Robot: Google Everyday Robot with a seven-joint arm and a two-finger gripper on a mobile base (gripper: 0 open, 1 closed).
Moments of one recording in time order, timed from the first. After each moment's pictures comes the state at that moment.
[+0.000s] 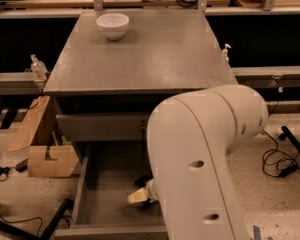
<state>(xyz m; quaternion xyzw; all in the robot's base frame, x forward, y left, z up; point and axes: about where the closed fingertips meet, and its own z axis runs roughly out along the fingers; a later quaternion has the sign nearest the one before) 0.533 -0.008 0.364 -0.21 0.95 0.13 0.20</state>
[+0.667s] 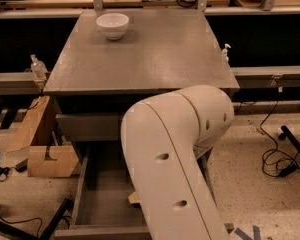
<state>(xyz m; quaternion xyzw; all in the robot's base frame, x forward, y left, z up) 0.536 0.014 0.330 -0.21 0.95 0.11 0.18</state>
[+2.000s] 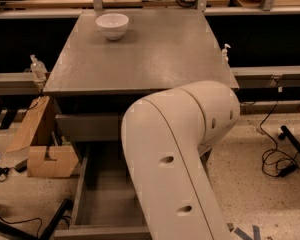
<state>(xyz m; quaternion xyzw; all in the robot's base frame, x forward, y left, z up) 0.536 0.014 0.350 -0.21 0.95 0.11 0.18</state>
